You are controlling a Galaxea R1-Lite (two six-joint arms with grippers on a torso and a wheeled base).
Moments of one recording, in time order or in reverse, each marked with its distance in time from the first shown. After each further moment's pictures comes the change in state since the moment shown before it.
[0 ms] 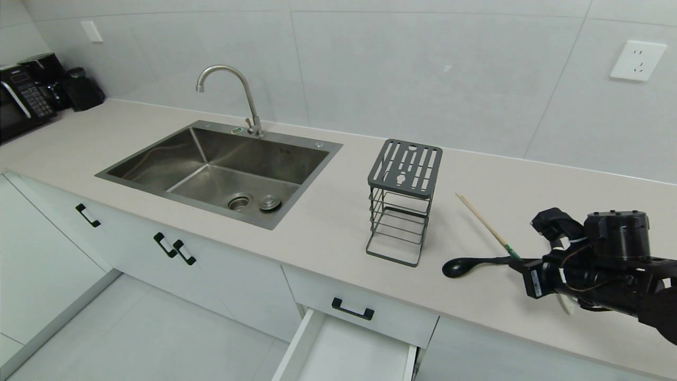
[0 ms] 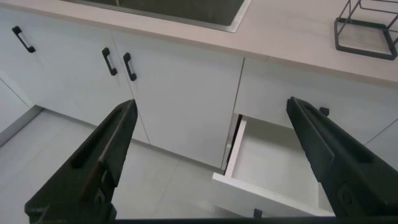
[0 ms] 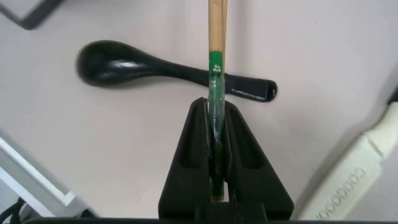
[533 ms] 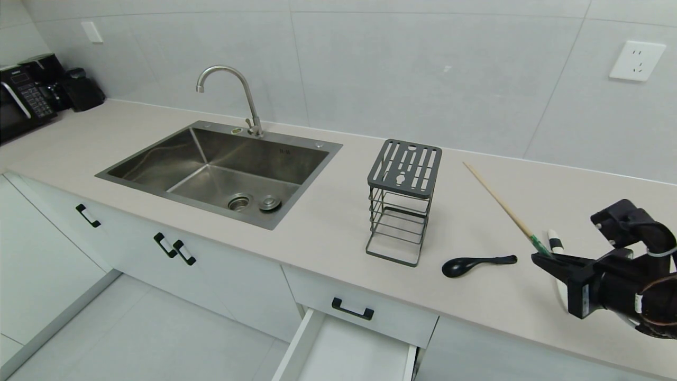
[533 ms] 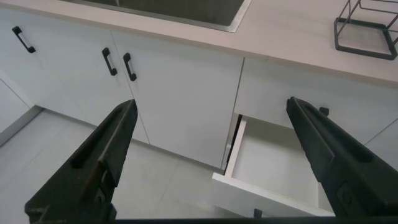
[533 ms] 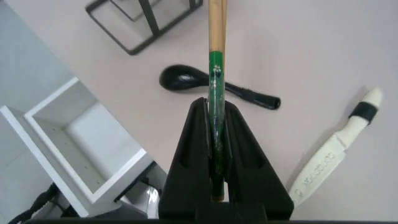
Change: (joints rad) left arm 0.000 0.000 0.000 0.000 0.000 0.000; right arm 0.094 -0.382 0.175 -0.010 0.012 -0.004
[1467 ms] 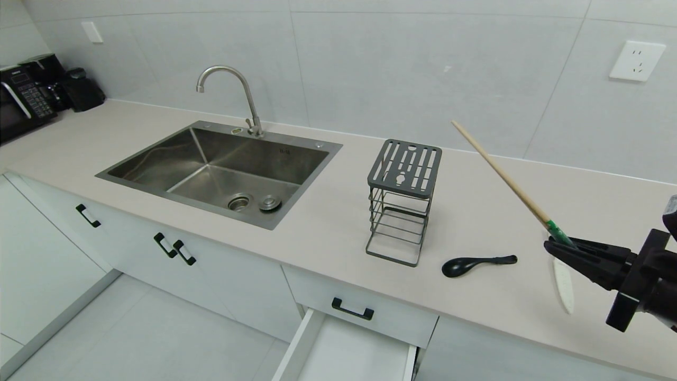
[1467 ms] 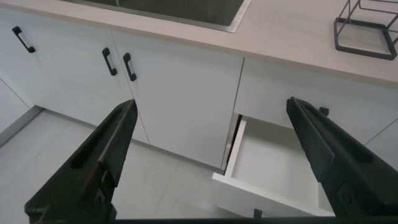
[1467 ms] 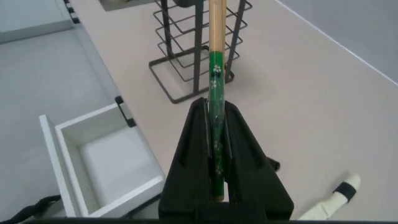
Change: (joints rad) left arm 0.000 0.000 0.000 0.000 0.000 0.000; right arm 0.021 -0.176 0.033 -0.075 0.239 -0.145
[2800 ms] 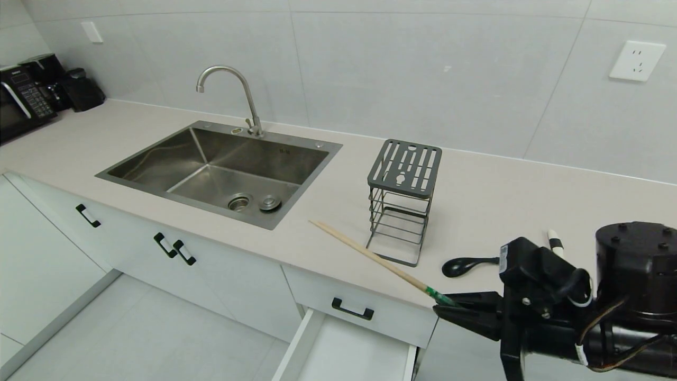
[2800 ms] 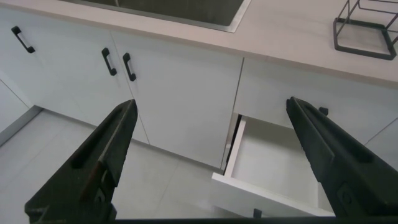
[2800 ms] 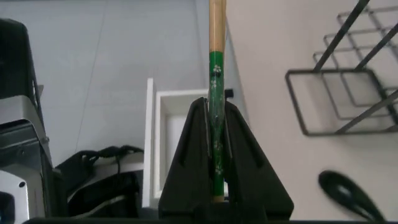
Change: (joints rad) left arm 0.000 0.000 0.000 0.000 0.000 0.000; right arm 0.394 0.312 -0.138 0.084 0.005 -0.030
